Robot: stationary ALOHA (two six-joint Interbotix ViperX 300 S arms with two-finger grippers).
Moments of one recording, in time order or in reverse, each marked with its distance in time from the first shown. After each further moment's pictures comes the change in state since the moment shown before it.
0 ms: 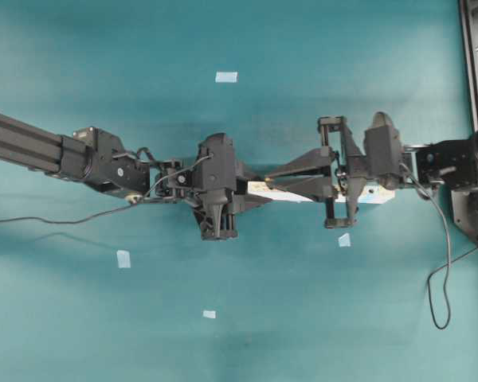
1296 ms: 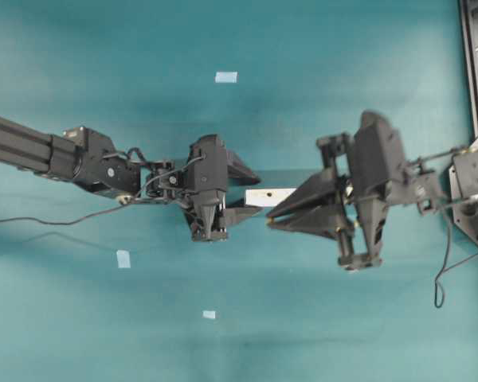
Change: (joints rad) left arm -0.003 -0.029 0.041 0.002 0.006 -0.002; right arm 0.222 -0.532 -0.232 -0.089 0.977 0.396
